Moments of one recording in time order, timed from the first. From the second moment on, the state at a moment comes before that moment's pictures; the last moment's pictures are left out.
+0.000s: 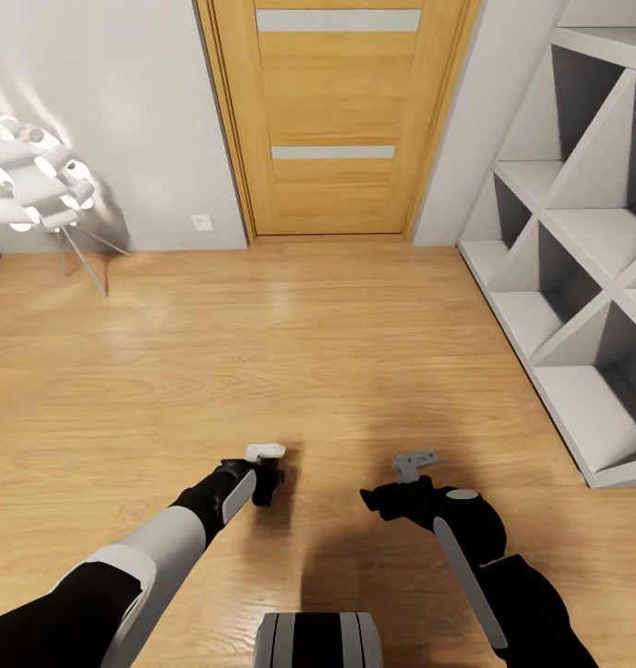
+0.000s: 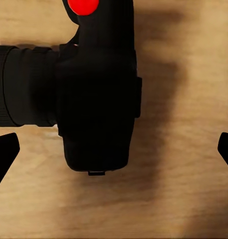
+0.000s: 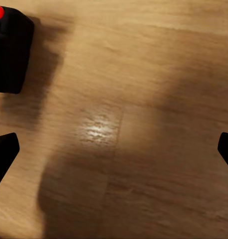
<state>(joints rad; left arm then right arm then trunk) -0.91 -0.12 -0.29 -0.31 0.37 0.41 0.16 -0.36 -0.05 0.27 -1.61 -0.18 0.98 0.00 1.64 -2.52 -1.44</state>
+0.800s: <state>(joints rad) -0.91 -0.14 -0.30 -0.41 0.36 0.39 0.21 -0.36 -0.05 0.26 -1.61 -0.18 0.98 0.00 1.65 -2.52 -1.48</state>
